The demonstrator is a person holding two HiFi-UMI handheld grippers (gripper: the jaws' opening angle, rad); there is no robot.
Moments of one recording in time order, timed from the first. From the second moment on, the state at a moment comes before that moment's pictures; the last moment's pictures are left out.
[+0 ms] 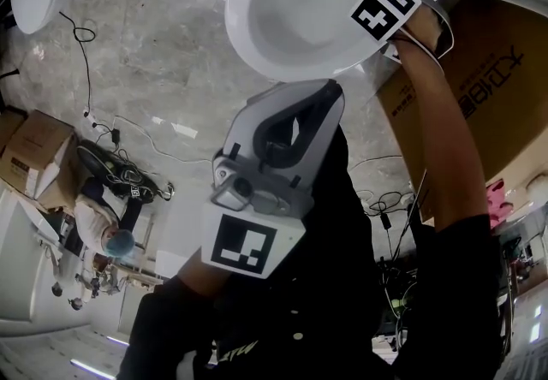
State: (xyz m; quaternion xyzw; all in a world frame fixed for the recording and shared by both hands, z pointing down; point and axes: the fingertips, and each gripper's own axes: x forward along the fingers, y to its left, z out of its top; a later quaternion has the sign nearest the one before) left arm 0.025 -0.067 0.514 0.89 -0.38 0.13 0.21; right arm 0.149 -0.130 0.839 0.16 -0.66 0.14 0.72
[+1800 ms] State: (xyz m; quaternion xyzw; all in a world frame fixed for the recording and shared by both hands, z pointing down) left arm 0.028 -0.066 0.512 0.90 -0.37 0.13 0.21; right arm 0.107 -0.071 0.854 0.20 -0.68 0.28 0.65
